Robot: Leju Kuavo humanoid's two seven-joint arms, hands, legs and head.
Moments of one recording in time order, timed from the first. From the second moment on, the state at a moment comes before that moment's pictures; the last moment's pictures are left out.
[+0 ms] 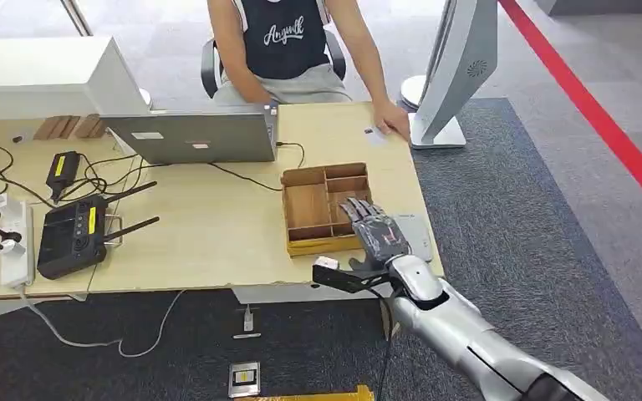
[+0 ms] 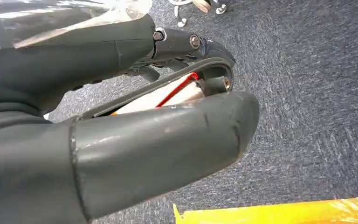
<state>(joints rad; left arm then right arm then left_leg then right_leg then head) -0.11 0.06 -1.03 -0.24 0.48 0.66 0.05 -0.58 -0.17 0.81 -0.83 0.91 -0.35 0.17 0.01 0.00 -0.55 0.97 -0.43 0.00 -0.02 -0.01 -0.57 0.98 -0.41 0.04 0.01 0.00</state>
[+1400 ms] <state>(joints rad) -0.11 0.06 -1.03 -0.24 0.44 0.66 0.06 -0.63 -0.13 0.77 -0.67 0.89 -0.43 0.15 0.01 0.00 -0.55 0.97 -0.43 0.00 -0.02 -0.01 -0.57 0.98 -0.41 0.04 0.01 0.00</state>
